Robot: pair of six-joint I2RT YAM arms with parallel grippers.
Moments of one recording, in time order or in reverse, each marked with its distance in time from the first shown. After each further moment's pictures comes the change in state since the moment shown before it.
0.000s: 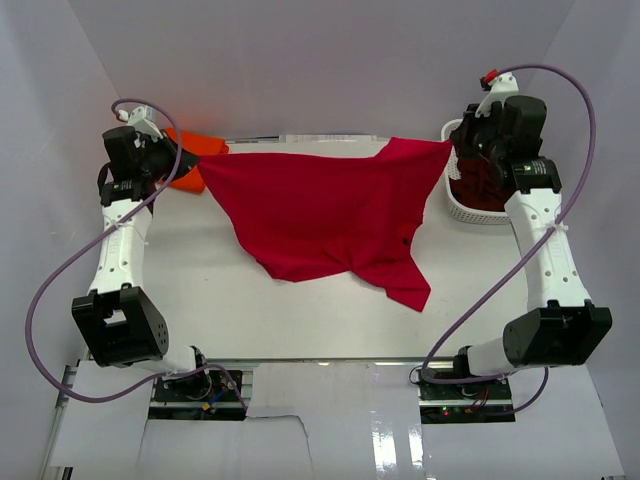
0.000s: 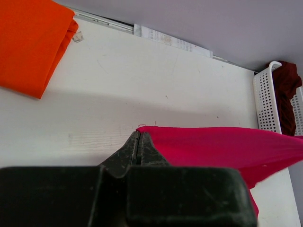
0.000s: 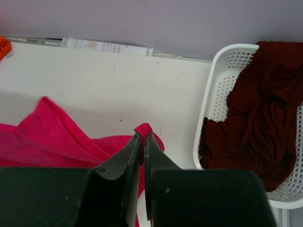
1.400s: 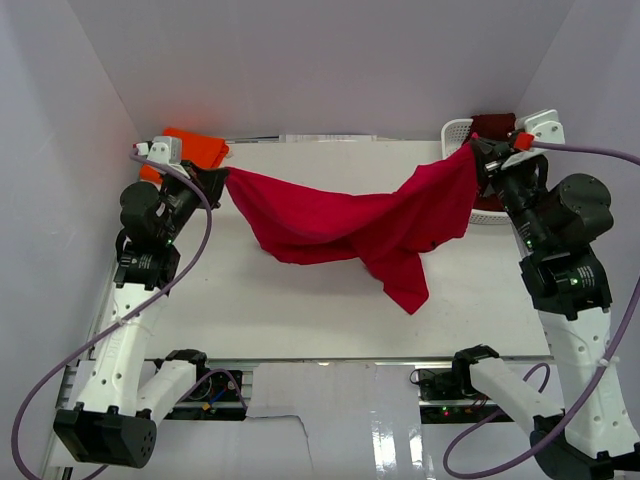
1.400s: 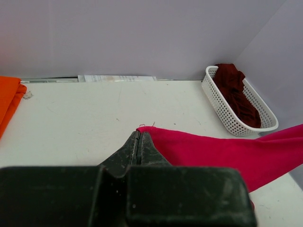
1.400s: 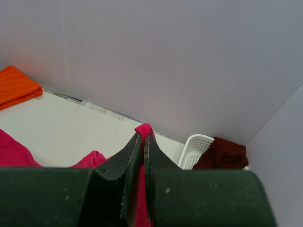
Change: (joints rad) left arm -0.296 -0.526 -0.371 0.265 -0.158 0.024; right arm 0.225 -0.562 -0.227 0.161 0.108 -0.230
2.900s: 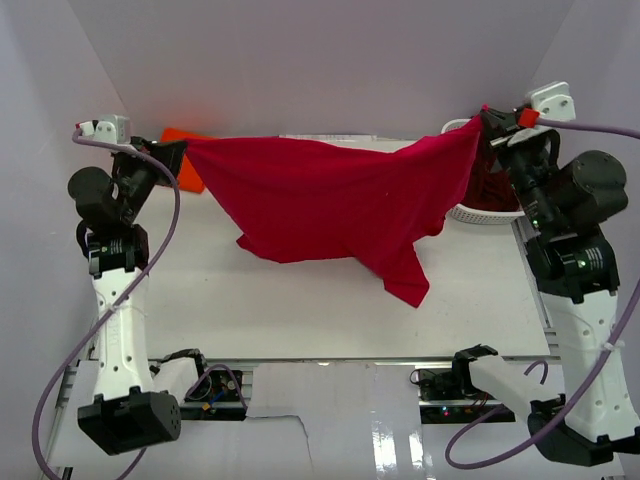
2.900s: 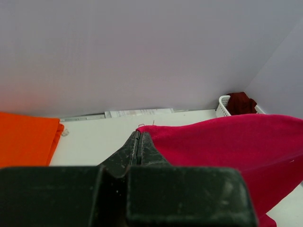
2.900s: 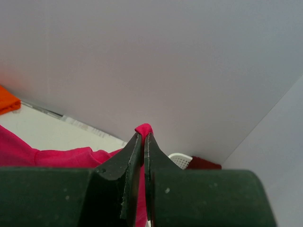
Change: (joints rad) left arm 0.317 0.096 0.146 0.093 0.265 -0.016; right arm 0.000 0.113 0.163 0.007 0.025 -0.092
